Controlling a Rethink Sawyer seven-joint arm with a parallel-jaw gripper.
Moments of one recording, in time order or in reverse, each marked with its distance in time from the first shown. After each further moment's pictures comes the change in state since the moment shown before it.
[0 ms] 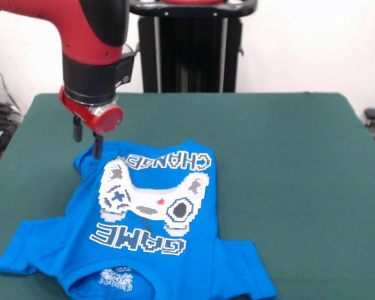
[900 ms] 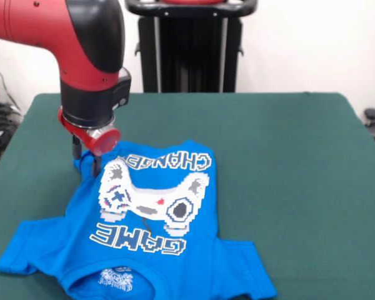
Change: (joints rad) arm -0.002 0.098 -0.003 -0.074 0.000 0.004 0.000
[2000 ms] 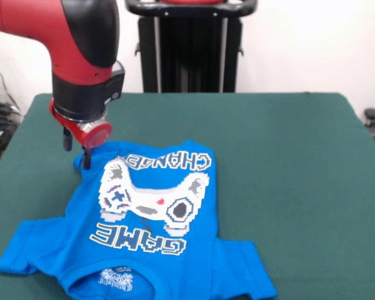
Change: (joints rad) arm 0.018 -0.024 -0.029 -0.019 0.000 0.054 0.000
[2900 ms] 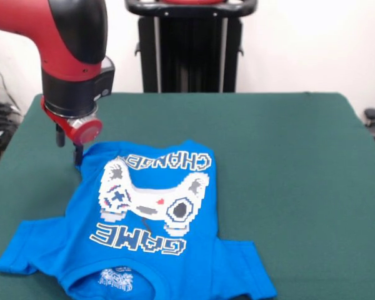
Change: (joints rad) arm -0.034 -0.004 0.000 0.014 0.000 0.000 0.000
